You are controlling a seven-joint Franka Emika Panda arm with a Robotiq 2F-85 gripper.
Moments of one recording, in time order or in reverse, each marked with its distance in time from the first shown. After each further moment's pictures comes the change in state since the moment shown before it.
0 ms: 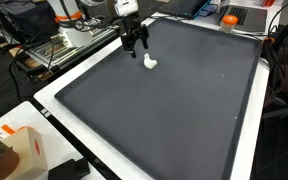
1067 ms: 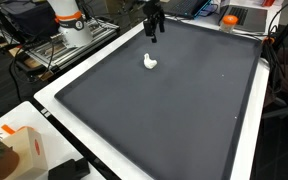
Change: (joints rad) arm -0.063 -0.056 0.429 0.032 1.285 -0.133 -1.026
